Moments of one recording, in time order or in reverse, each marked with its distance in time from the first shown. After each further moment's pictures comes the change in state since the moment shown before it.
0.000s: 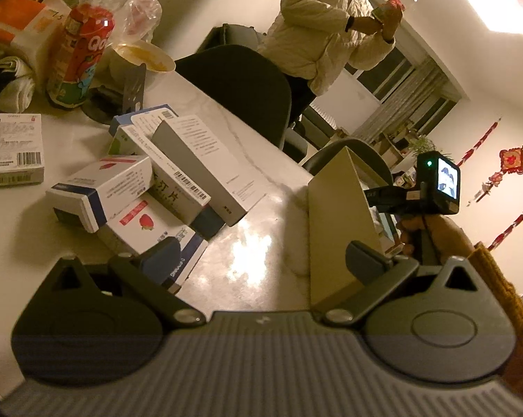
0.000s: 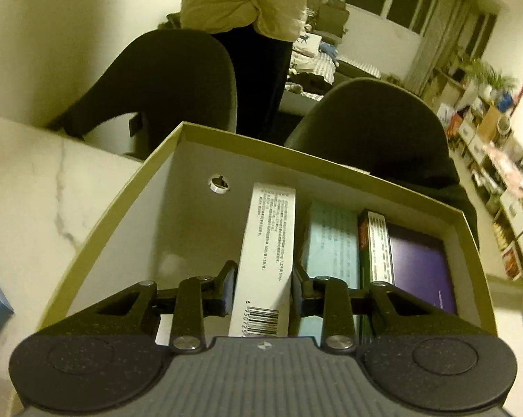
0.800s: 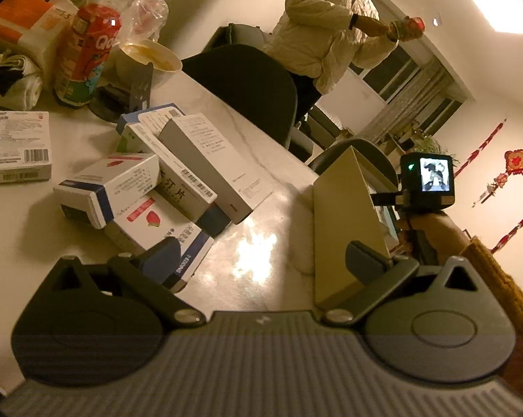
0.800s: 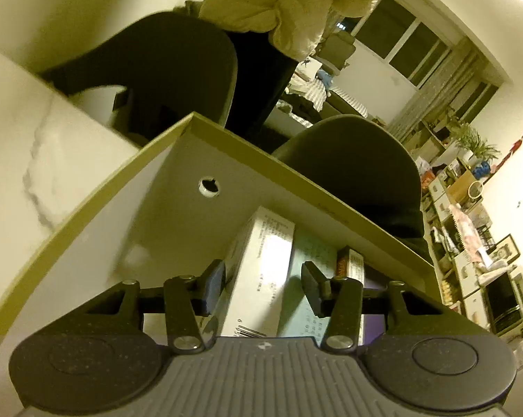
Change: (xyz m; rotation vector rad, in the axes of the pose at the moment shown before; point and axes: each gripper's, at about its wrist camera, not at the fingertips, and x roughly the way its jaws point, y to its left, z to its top) left arm -0.005 0.002 -0.001 -0.006 -0.003 0.022; right arm 0.026 0.025 0.002 -0.249 -0.044 -0.185
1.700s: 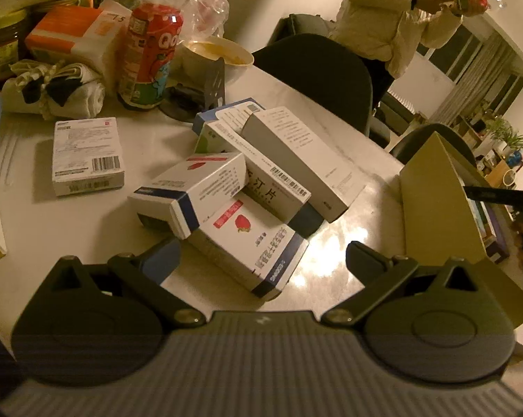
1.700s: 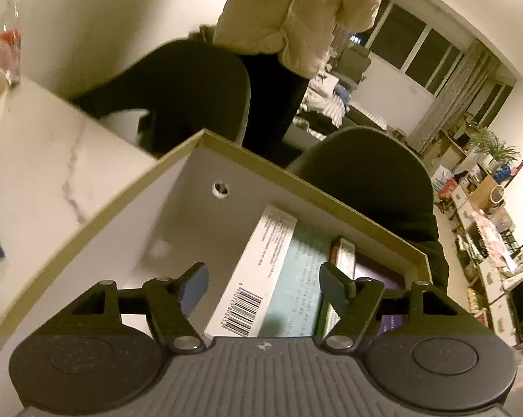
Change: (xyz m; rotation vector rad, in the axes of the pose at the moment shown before) left arm 0.023 0.017 0.009 0.049 0.046 0.289; right arm -0.046 -0.036 -0.021 0.077 -0.095 0.138
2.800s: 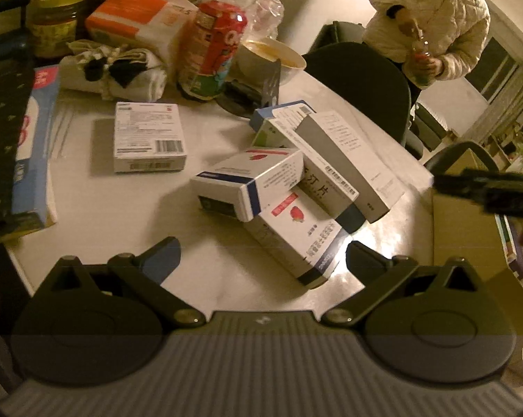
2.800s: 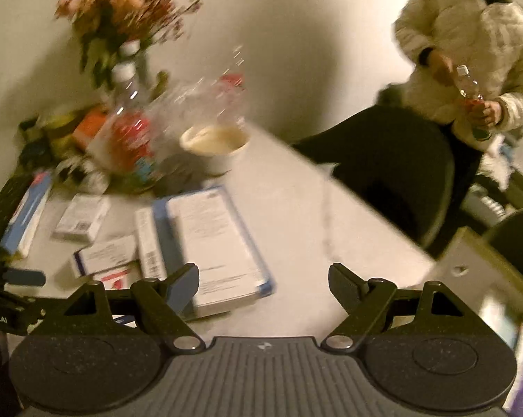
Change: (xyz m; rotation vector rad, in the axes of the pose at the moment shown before) left arm -0.025 0.028 -0.012 -0.102 -0.021 0.104; right arm -0.116 0.112 0.023 -0.192 -0.100 0.624
